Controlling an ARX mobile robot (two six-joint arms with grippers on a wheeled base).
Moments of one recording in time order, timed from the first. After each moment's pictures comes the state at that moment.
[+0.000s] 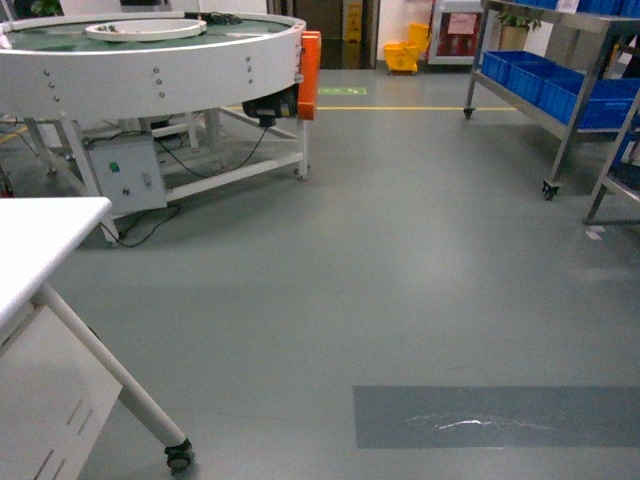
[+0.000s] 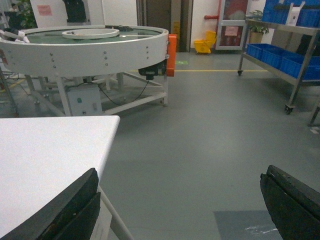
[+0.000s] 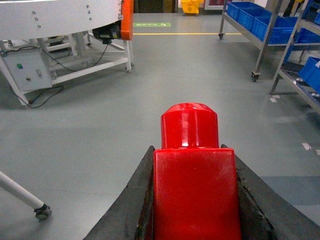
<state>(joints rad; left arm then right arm) 0.00 0.01 0.01 0.00 0.00 0.00 -0.01 0.55 0.02 0.45 -0.02 -0.02</state>
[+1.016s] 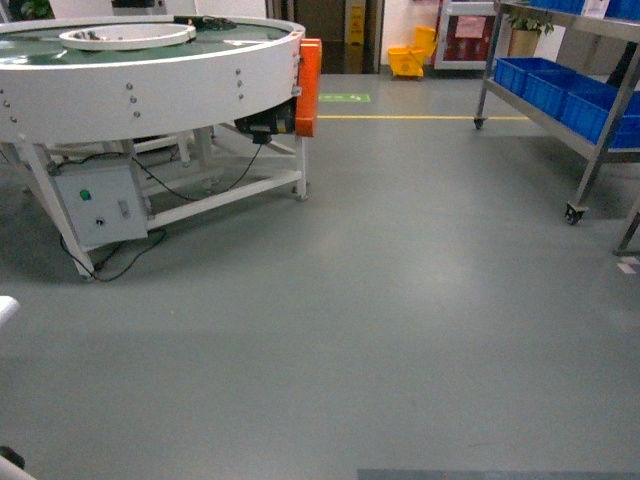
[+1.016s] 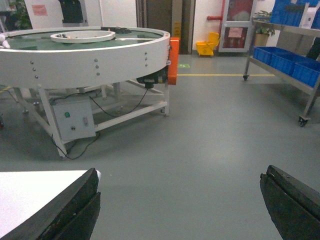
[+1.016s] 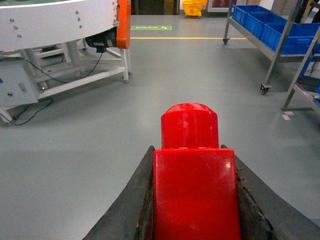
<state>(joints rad) 0.00 0.01 0.01 0.00 0.00 0.00 -0.01 0.55 0.02 0.45 -0.02 -0.02</state>
